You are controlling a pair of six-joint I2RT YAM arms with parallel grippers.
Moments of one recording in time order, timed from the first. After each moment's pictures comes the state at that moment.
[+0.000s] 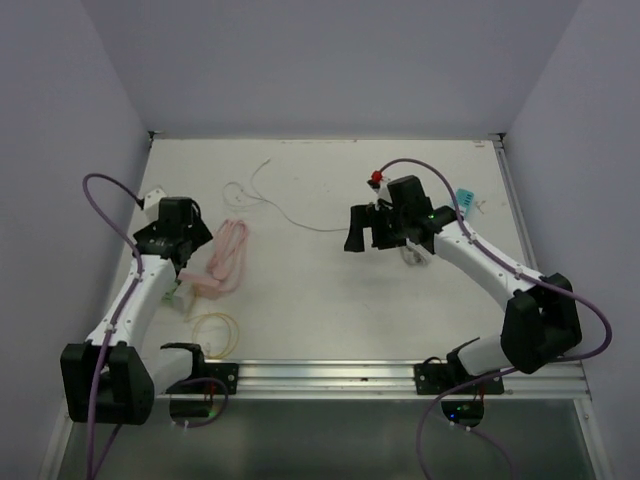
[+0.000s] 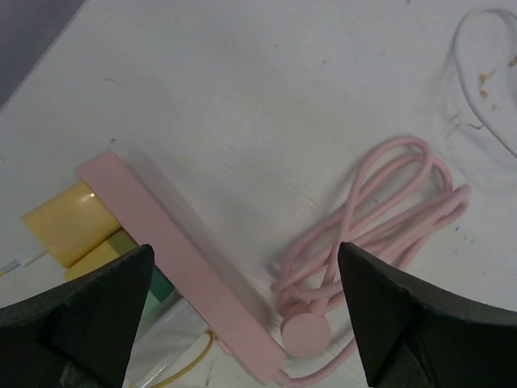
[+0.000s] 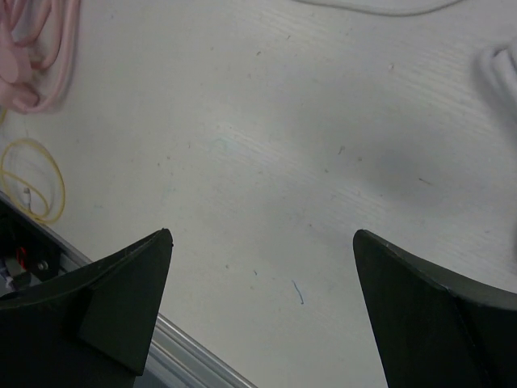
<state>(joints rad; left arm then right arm) -0.06 1.13 0.80 -0.53 -0.45 -0.55 0.45 1.43 1.08 -0.50 -0.27 0.34</state>
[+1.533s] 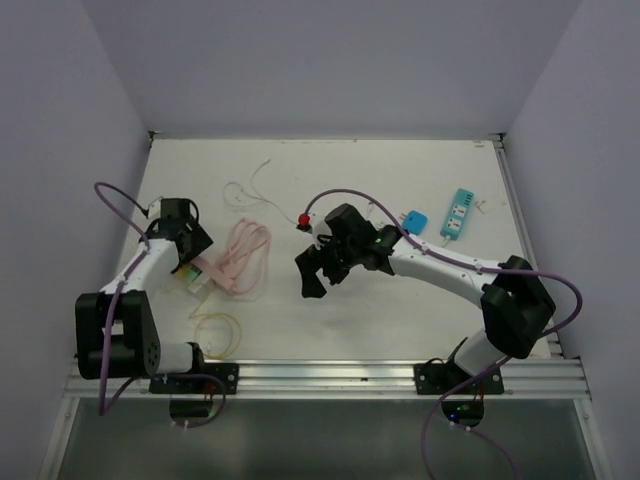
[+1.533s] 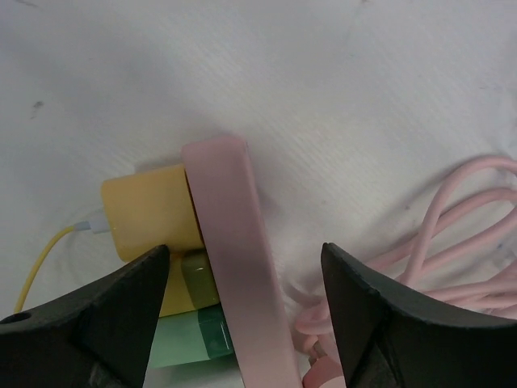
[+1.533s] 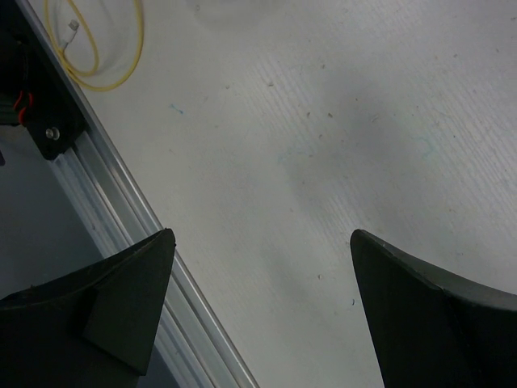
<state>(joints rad) 0.09 1.33 0.75 -0.45 -0.29 -0.63 0.84 1.57 1.10 -0.42 -0.38 0.17</state>
